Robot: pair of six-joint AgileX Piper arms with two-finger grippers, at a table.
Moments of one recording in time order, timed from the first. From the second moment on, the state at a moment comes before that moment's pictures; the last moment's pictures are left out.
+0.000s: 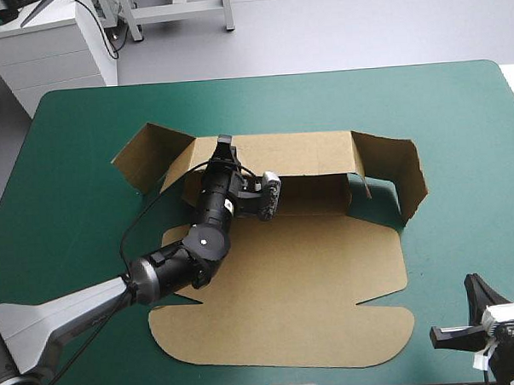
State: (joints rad) left arm -0.87 1.55 -1.00 1.72 0.68 -0.30; right arm -0.14 -0.01 -0.40 0.27 0.73 -0.27
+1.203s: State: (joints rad) left arm -0.81 1.64 -1.12 1.70 0.65 -0.34; right arm -0.14 0.57 -0.87 0.38 0.77 -0.35
